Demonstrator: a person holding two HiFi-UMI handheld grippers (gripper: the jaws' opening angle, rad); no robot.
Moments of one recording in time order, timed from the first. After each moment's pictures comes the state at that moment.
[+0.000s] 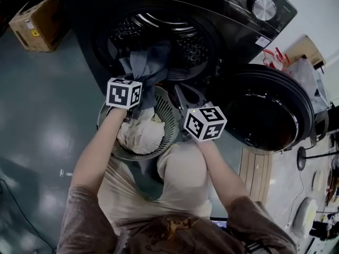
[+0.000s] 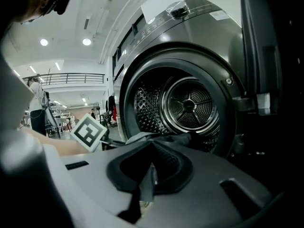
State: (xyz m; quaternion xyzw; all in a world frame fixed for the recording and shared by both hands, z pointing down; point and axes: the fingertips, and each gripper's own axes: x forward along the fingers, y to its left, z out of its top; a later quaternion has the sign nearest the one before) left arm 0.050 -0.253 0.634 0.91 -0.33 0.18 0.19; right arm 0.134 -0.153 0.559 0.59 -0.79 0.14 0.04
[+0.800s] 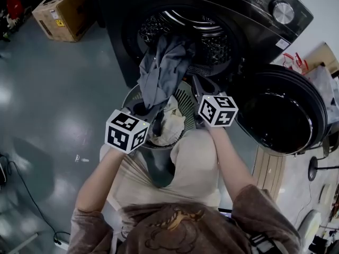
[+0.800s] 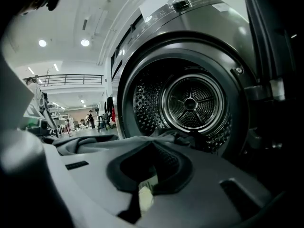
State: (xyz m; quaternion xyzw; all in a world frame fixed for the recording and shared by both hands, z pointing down) left arm -0.021 -0.104 0.583 0.93 -0.28 0.17 0.16; right arm 0.120 -0.176 0.568 0.60 -0.79 0.14 0.03
